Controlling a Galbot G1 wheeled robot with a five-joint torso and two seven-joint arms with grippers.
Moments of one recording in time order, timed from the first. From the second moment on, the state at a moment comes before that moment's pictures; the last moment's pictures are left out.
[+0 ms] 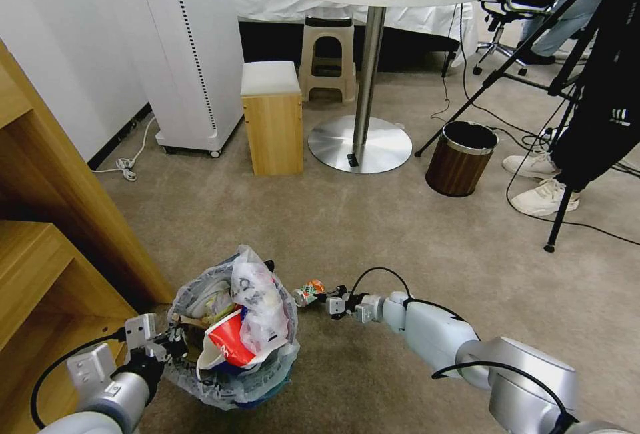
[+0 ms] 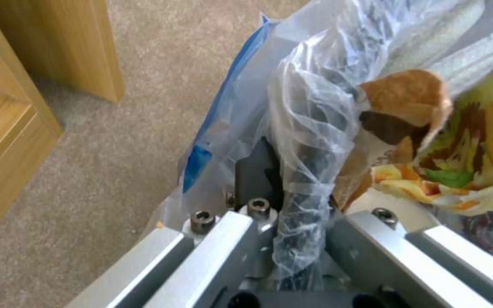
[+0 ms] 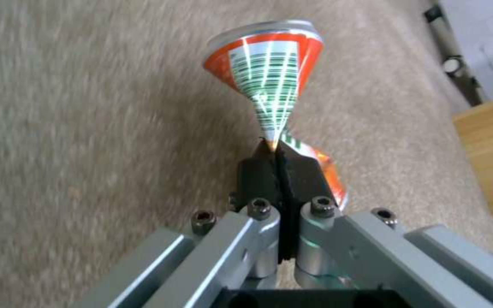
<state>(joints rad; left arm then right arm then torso) 1.78 -1.28 -0.77 -2.36 -0.78 0.64 -0.27 -0.42 1.34 -0.69 0.49 -0.24 0.63 -0.10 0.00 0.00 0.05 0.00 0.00</state>
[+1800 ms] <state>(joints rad) 1.81 -1.31 -0.79 -2.35 -0.71 0.66 -0.27 -0.05 0.94 -1.04 1.69 0.83 0.62 -0.50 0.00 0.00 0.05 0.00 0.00</state>
